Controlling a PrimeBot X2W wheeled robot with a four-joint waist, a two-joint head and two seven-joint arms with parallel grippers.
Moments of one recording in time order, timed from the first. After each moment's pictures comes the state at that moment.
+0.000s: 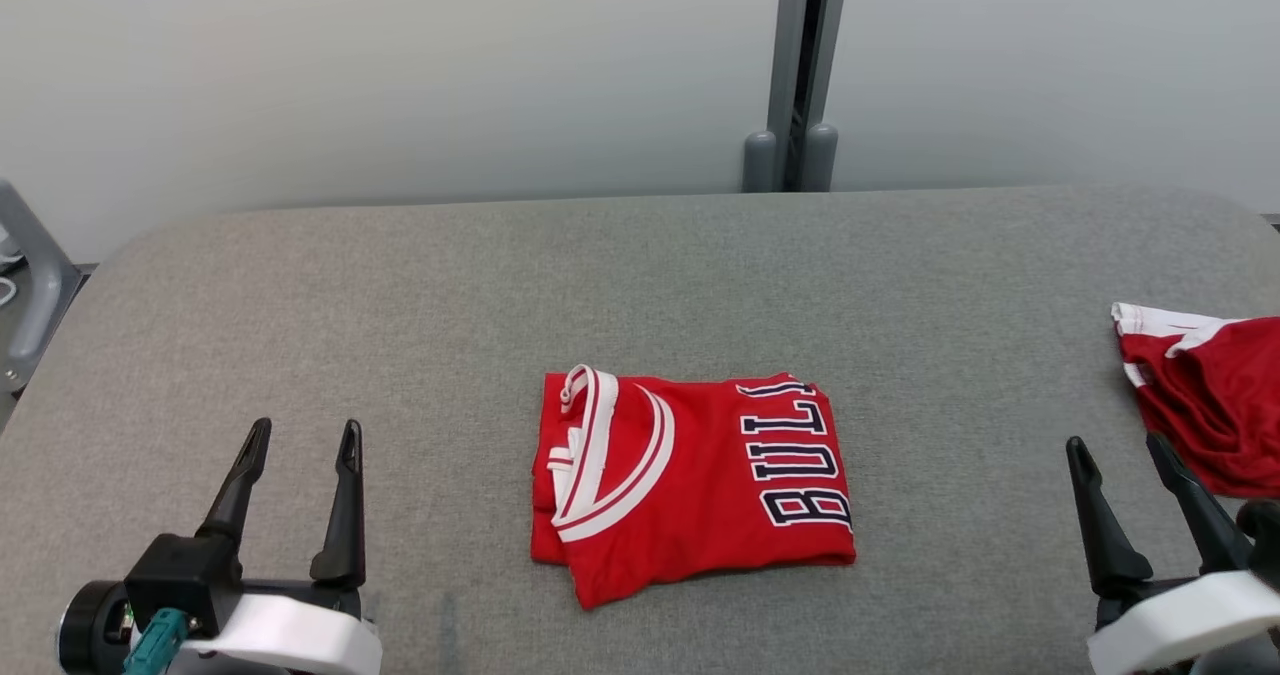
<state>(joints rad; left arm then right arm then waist) 0.07 0.20 -0.11 -0.05 -0.26 0.10 -0.12 0.09 -0.13 -0.07 -0.05 0.27 0.13 0.00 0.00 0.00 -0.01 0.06</state>
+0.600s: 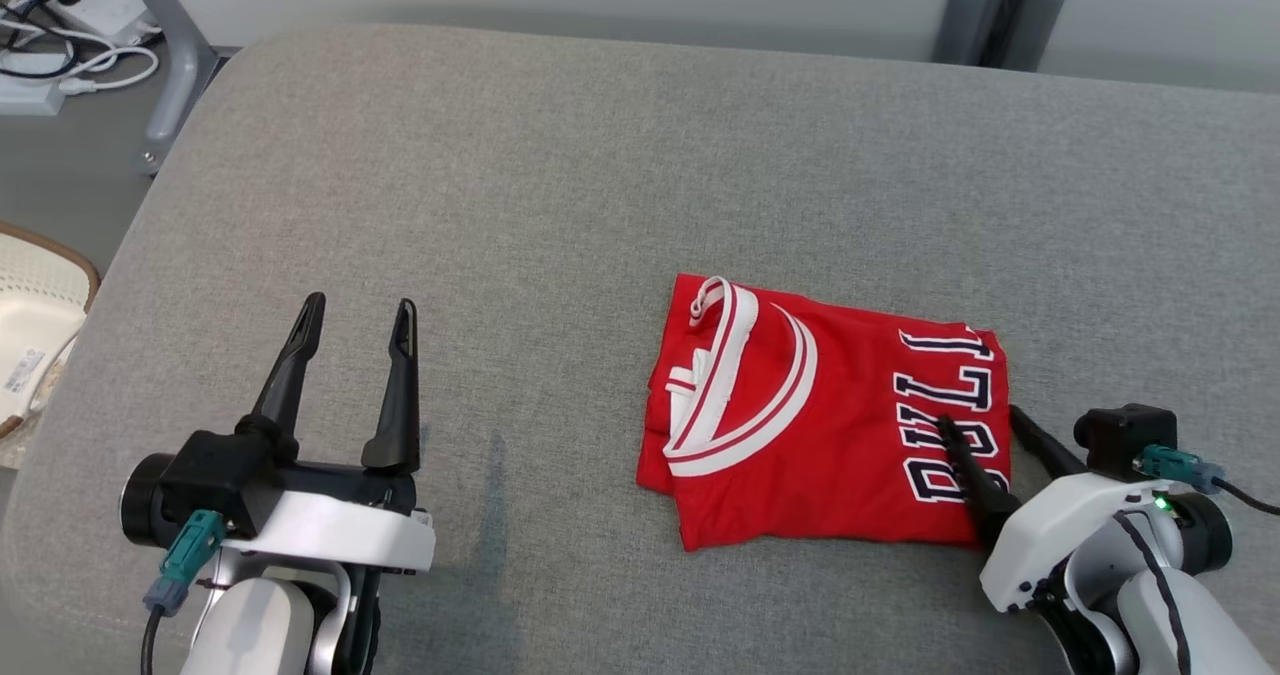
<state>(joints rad) -0.16 0.14 -0.17 0.06 -0.28 0.05 -0.23 -0.26 -0.19 0.21 0.44 0.38 0.13 0.03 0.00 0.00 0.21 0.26</state>
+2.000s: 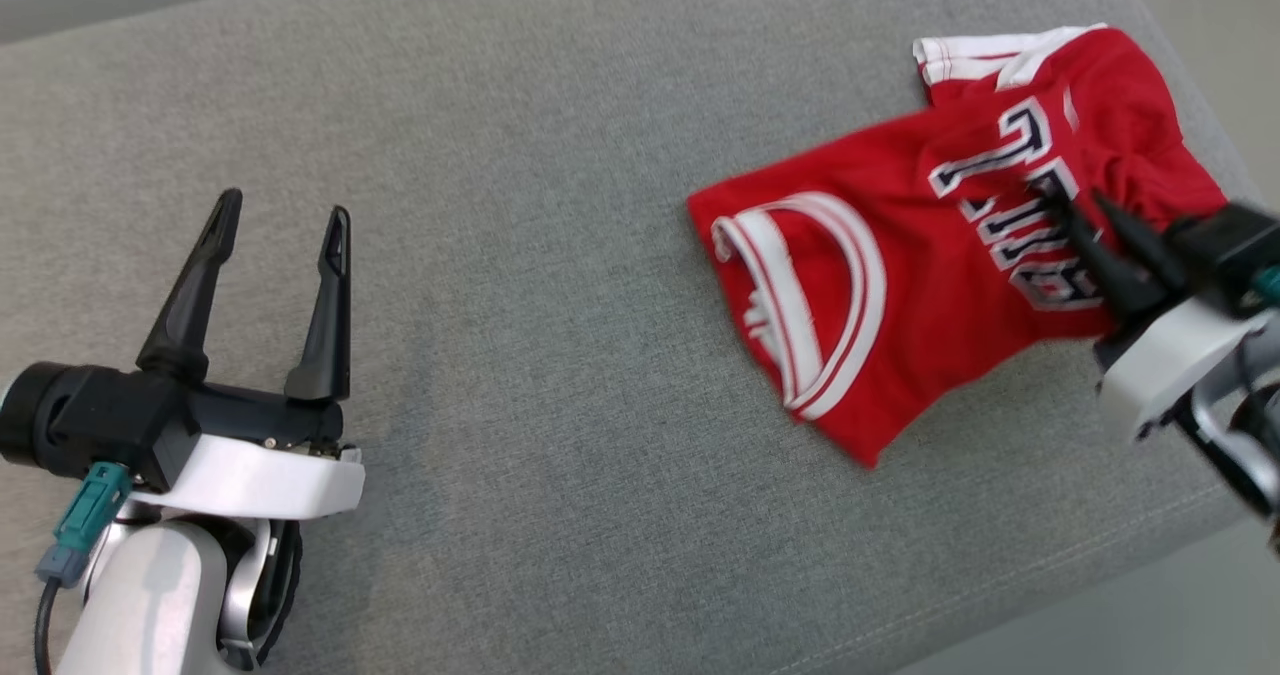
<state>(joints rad) -0.22 0.25 -0.14 -0.09 -0.25 0.04 -0.17 -0.48 -0.52 0.40 0.13 0.29 0.13 0.04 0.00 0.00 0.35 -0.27</state>
